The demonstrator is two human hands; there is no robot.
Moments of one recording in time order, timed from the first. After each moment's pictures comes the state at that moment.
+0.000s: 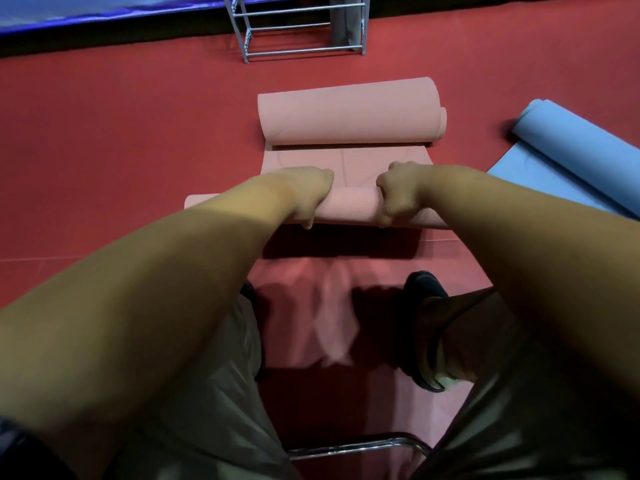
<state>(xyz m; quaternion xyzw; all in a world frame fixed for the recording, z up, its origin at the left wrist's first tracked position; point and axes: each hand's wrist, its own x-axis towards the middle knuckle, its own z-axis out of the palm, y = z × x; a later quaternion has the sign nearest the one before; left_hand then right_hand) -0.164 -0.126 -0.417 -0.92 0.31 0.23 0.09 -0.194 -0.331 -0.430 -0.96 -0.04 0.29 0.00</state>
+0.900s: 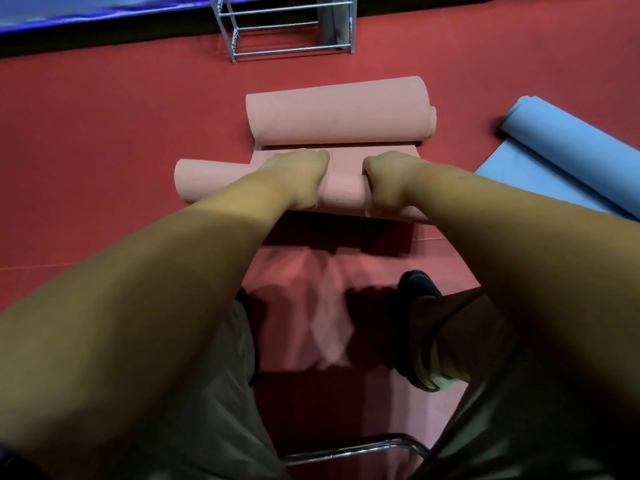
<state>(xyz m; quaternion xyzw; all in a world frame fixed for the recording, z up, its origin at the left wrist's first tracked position) -0.154 -0.143 -0.417 -0.95 0.27 0.14 0.05 -0.191 -0.334 -0.431 -0.98 -0.04 0.21 0.03</state>
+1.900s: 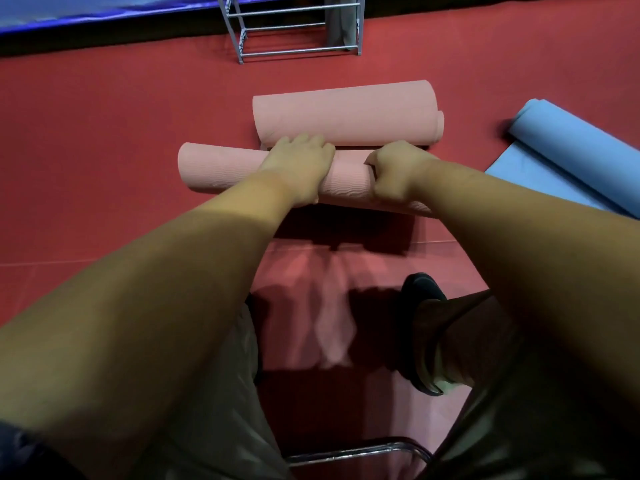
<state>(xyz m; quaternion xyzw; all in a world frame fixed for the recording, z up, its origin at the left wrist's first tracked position) -0.150 -0.139 -0.411 -0.94 0.32 0.07 0.14 -0.182 -0.336 -0.425 -0.98 -0.04 0.17 0.08</state>
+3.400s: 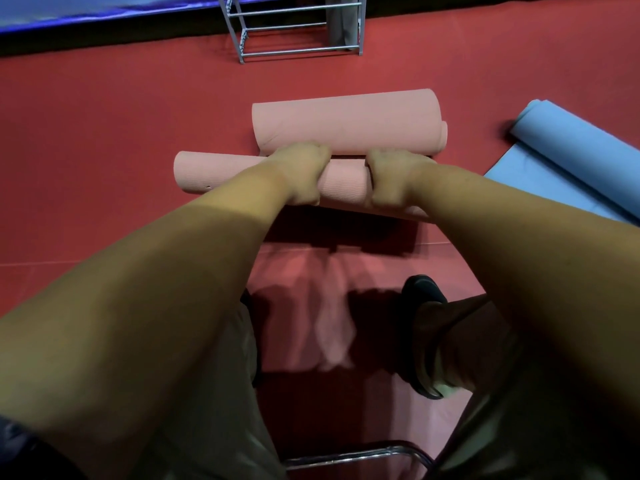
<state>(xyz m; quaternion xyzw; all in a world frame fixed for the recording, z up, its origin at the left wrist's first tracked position) -0.138 -0.138 -0.414 -0.95 0.29 0.14 0.04 -0.189 -0.328 -0.419 -0.98 -0.02 0.19 0.07</state>
